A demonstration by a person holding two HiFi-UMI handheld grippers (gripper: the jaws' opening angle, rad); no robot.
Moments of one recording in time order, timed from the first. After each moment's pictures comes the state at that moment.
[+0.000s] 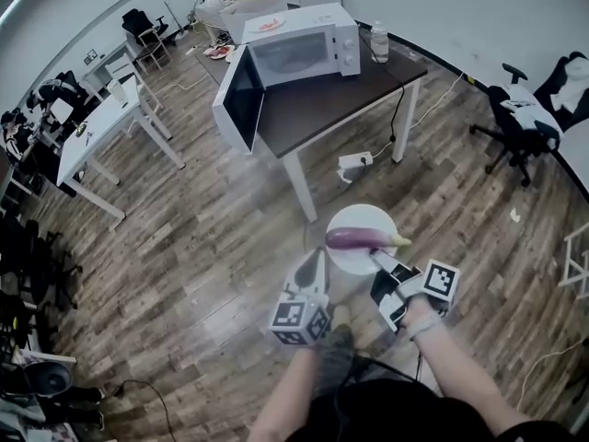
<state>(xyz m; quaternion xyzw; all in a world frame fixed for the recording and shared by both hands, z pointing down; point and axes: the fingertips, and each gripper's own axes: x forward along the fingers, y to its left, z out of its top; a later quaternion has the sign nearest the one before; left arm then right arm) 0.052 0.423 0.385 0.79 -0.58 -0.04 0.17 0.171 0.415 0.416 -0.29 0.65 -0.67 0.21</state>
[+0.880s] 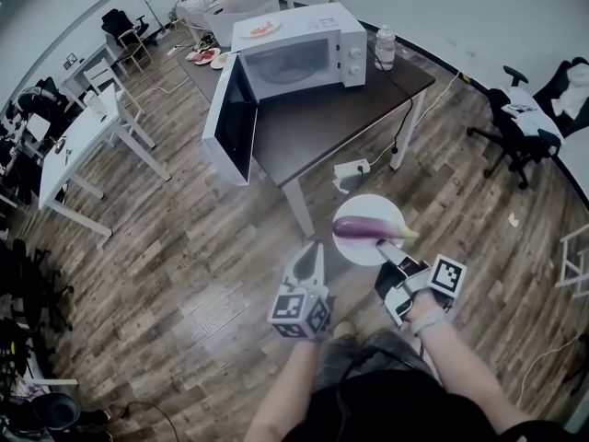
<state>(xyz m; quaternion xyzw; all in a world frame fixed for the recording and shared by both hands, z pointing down) 0.004 0.281 0.392 0.80 -0.57 -0.04 0.19 0.141 0.279 0.412 -0.31 0.63 -0.66 0.25</state>
